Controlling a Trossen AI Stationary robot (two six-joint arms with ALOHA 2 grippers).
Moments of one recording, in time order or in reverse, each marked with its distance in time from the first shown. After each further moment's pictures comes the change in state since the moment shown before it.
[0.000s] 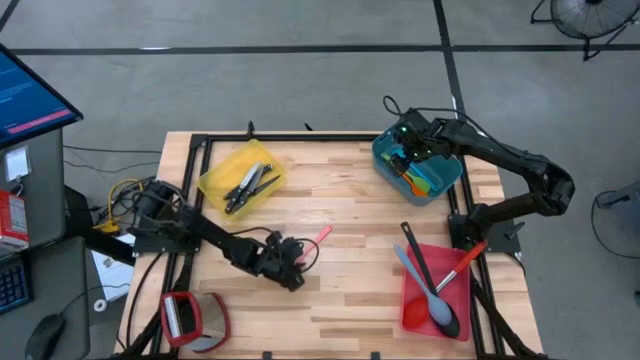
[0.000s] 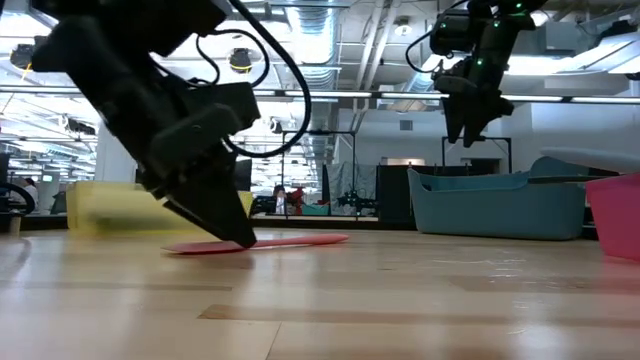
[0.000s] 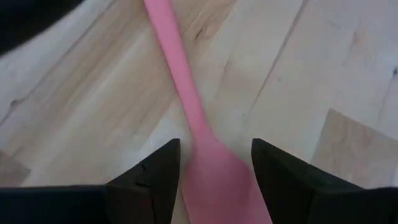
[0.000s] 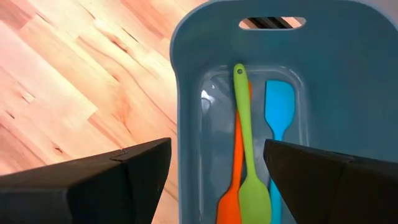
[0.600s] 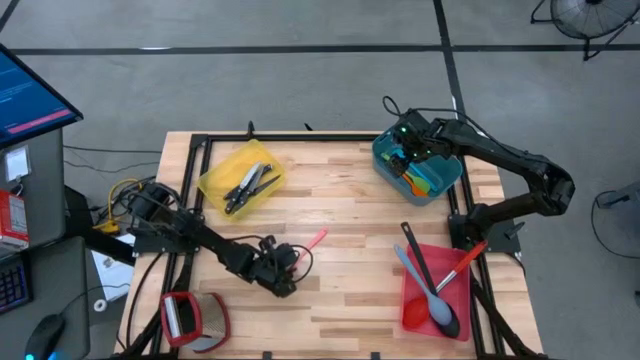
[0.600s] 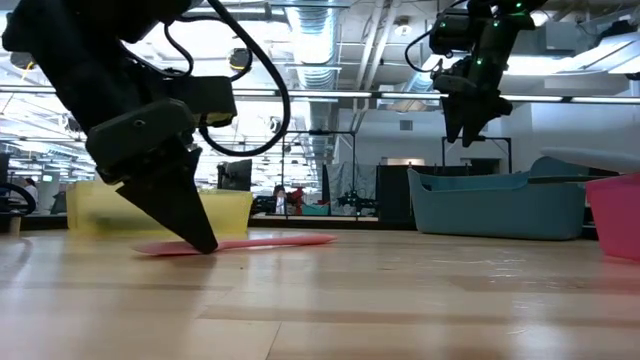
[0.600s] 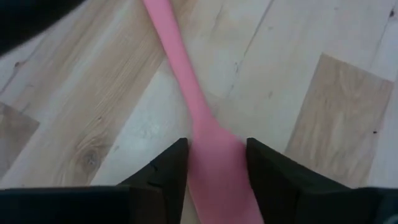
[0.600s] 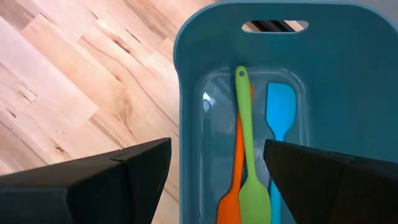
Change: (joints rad) left arm -0.063 0.011 0.001 -0.178 0.042 -0.061; right arm 0.004 0.000 0.000 0.007 0.000 -0.010
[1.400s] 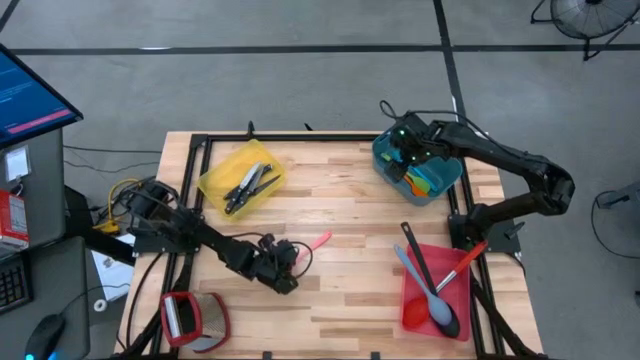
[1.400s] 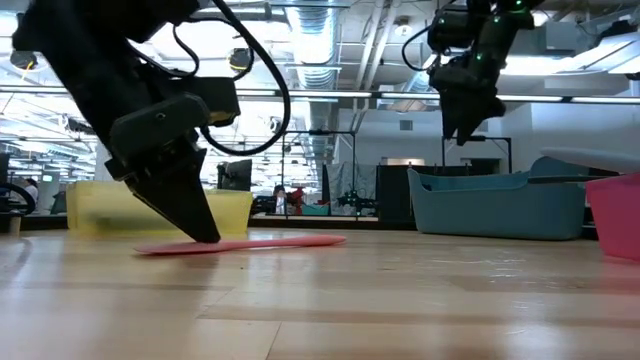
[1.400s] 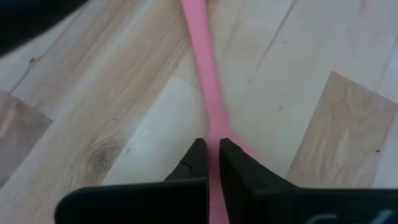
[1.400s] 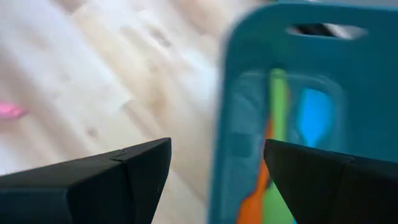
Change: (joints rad) left arm 0.034 -0.017 -0.003 -0.004 -0.001 -0.045; right arm 0.035 -0.002 0.000 0.006 -0.078 -0.033
